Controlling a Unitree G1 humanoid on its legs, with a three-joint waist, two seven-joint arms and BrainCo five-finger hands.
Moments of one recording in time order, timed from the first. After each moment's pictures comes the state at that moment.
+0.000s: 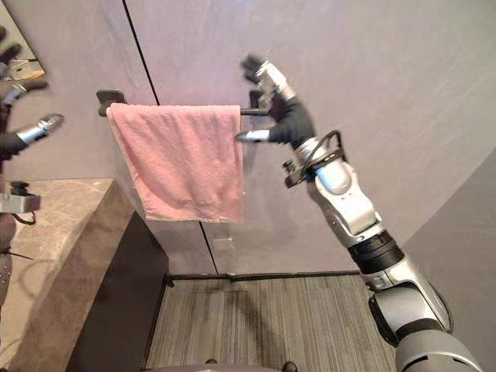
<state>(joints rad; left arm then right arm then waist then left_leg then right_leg) -0.07 0.79 0.28 -0.31 -0.50 -0.25 0.00 -0.70 -0.56 0.45 0.01 0.60 -0.15 0.07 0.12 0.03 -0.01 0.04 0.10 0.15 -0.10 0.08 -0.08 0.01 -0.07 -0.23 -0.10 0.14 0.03</state>
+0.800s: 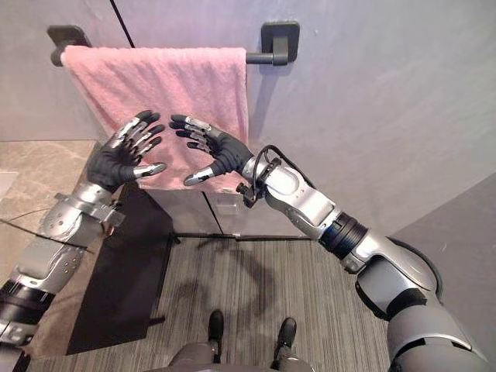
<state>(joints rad) -0.32 0.79 -0.22 -0.04 -0.72 -0.20 -0.13 -0.92 -0.50 0.79 0.18 0.76 -0.12 0.13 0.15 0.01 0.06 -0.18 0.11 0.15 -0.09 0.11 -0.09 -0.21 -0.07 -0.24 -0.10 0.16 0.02</state>
